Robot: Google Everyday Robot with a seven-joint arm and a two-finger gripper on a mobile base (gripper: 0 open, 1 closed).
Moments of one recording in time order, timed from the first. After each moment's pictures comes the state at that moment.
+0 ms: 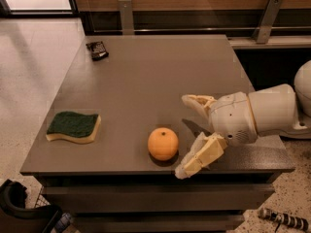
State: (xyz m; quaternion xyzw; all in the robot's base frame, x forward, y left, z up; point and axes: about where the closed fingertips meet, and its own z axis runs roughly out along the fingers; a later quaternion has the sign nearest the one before) arm 0.413 -0.053 0.865 -0.56 0.66 0.33 0.39
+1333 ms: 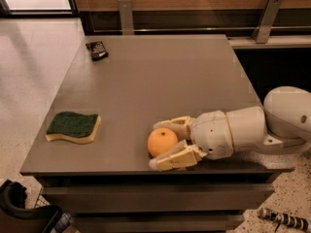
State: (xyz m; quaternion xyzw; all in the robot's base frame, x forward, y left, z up) arm 0.406 -0.014 0.829 -0.54 0.62 0.41 0.40
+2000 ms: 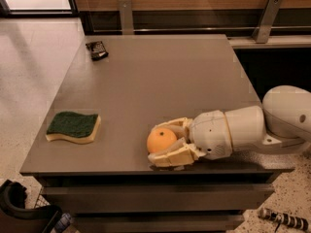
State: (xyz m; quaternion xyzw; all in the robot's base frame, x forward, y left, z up) arm 0.405 -0.011 0.830 -0.54 0.62 0.41 0.40
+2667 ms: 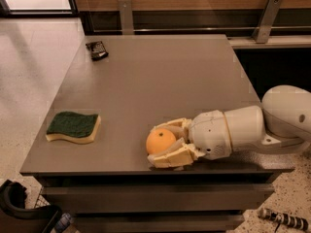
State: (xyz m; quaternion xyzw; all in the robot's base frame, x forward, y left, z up) arm 0.404 -0.010 0.831 -0.54 0.62 0.41 0.40
